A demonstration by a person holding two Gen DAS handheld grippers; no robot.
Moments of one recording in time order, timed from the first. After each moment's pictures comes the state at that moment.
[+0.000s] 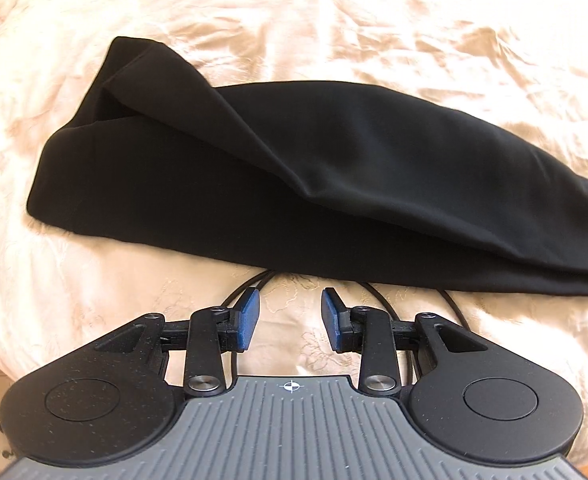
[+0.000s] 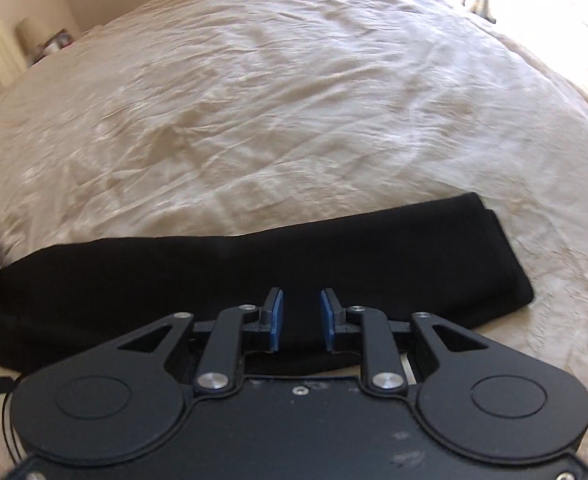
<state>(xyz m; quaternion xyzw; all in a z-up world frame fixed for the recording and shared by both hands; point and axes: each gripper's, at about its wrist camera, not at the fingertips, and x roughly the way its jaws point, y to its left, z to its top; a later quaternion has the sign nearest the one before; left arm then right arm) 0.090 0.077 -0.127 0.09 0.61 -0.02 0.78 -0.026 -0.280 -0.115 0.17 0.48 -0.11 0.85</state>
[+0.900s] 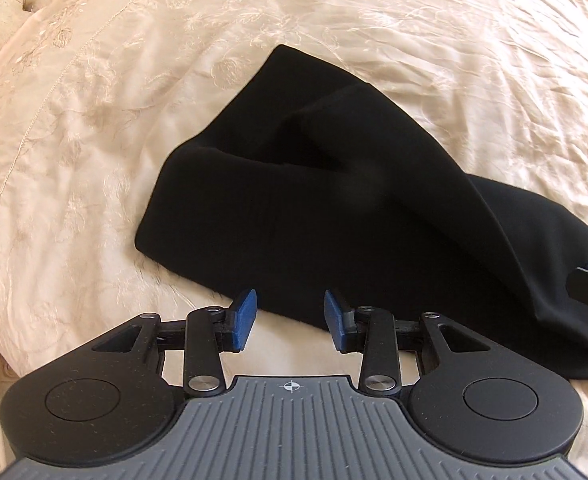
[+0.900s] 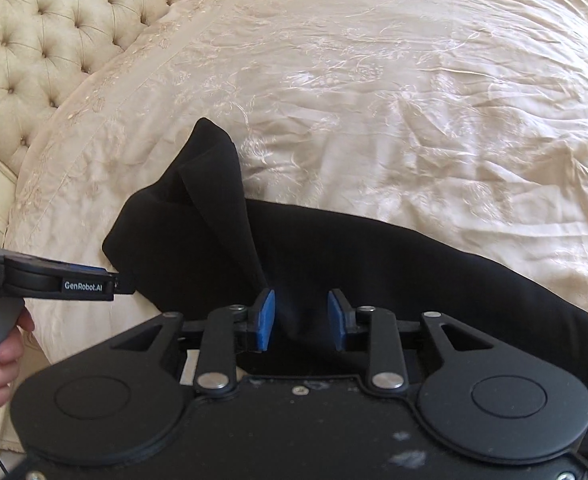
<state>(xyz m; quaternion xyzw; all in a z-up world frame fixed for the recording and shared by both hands) 0.188 0.240 -0.136 0.04 0.60 0.05 0.80 0.105 -0.035 -0.087 0.11 0.51 0.18 0.84</state>
